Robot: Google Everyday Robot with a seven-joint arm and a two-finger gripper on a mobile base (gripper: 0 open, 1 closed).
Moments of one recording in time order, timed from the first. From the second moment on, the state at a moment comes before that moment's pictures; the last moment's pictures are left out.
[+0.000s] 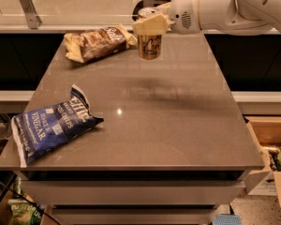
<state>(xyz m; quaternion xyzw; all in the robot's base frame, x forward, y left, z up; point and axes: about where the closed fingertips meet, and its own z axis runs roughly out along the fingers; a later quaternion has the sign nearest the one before) 0.652 -0.023 0.994 -0.43 0.69 0.31 0.50</state>
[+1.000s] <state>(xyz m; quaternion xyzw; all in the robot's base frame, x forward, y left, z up) 0.737 -0.019 1.002 -0.41 0.69 0.25 0.55</state>
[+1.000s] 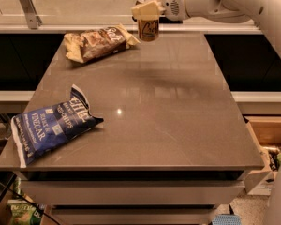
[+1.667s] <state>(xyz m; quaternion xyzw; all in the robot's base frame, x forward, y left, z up) 0.770 -0.033 0.976 -0.40 0.69 0.24 0.56</state>
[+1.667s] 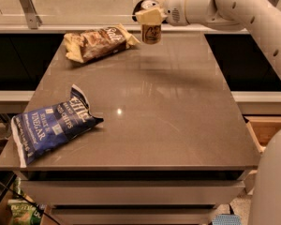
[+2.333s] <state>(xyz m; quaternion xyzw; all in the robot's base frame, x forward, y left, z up) 0.782 -0.028 0.946 -0.40 0.69 0.26 0.55</state>
